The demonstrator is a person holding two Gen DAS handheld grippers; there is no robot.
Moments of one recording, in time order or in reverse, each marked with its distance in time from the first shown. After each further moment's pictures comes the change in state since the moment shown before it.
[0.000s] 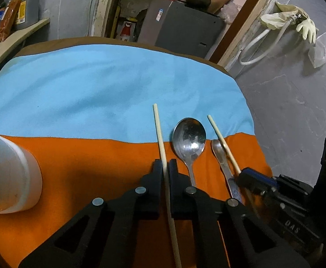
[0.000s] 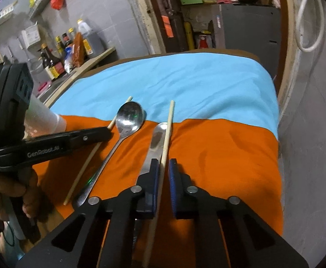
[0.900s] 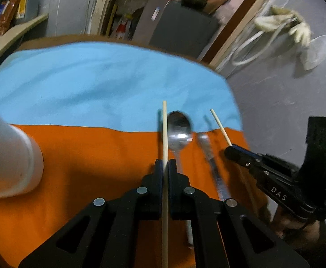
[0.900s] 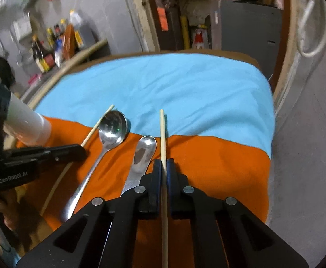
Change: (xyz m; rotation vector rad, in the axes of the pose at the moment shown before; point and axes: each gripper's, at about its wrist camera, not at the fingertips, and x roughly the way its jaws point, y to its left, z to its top) left arm -0.023 -0.011 -0.011 -0.020 -0.023 -0.071; right arm 0.001 -0.005 0.022 -0.008 -0.002 -0.014
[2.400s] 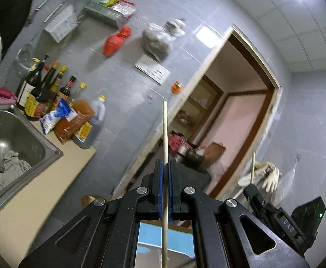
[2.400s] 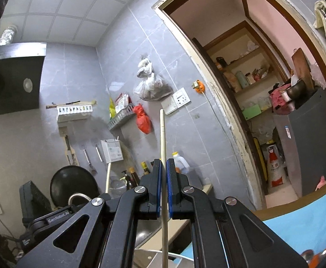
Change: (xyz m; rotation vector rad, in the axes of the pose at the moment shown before) left arm -0.281 0.164 0.027 -0.186 -0.944 -0.092; right arm -0.082 0.220 0.085 0.041 -0.855 0.440
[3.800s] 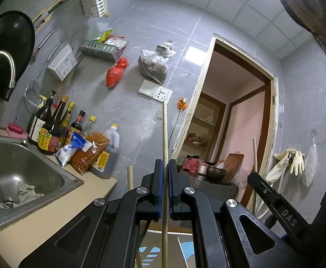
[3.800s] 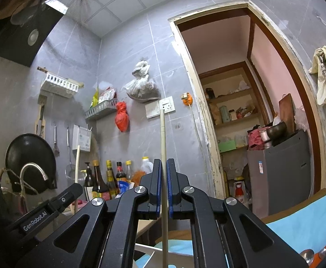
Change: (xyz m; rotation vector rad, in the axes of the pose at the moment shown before) left arm -0.006 0.019 -0.080 0.267 -0.218 0.063; right arm 0.016 0.018 -0.094 -0.297 -0.148 -0.184
